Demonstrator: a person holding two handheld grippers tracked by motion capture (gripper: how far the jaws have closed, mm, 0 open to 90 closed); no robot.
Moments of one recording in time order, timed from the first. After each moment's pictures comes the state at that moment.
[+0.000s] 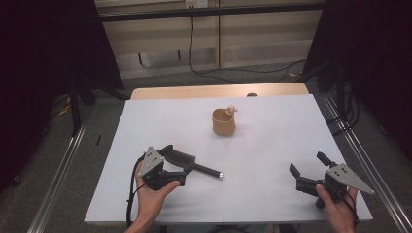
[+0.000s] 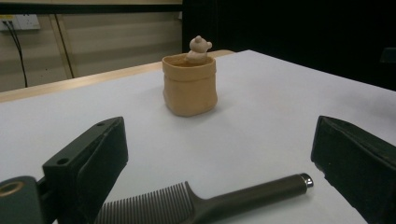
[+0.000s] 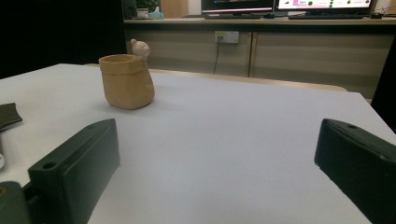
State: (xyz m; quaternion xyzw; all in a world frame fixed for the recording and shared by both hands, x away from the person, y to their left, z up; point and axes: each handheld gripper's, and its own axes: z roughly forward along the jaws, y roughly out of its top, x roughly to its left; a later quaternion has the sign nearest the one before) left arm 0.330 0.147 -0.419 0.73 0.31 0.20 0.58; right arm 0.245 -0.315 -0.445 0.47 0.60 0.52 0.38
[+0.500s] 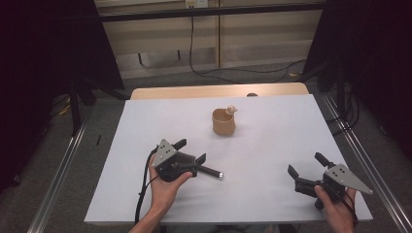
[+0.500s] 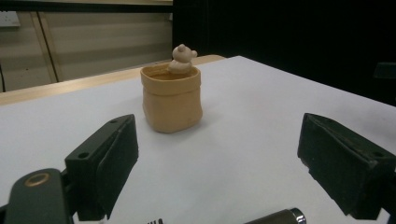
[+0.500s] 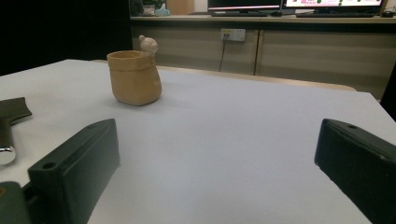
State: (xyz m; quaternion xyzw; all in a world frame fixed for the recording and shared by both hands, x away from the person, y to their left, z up) left arm 0.344 0.117 -0.412 0.73 0.31 0.18 0.59; right arm 0.244 -0.312 -0.446 0.47 0.61 0.52 0.37
